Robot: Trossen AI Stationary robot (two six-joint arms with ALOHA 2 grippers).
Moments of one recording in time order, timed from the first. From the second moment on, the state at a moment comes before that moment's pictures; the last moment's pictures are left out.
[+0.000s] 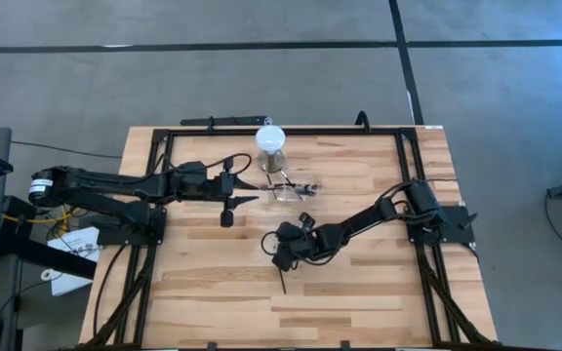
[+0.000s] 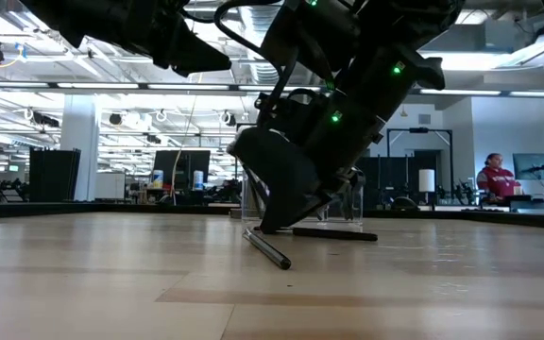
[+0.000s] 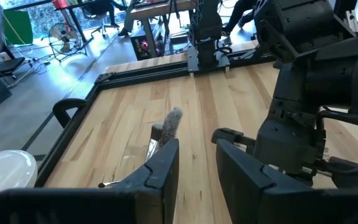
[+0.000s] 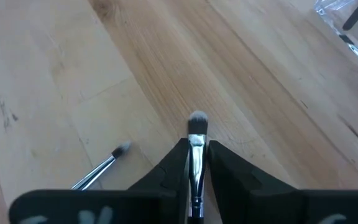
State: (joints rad) left arm 0.07 1.09 0.59 0.25 0.02 0.26; right arm 0.27 2.11 1.22 -0.21 0.48 0.65
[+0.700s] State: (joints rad) left arm 0.07 1.10 0.59 0.25 0.02 0.26; right arm 0.26 1.99 1.21 -0.27 0.40 0.54
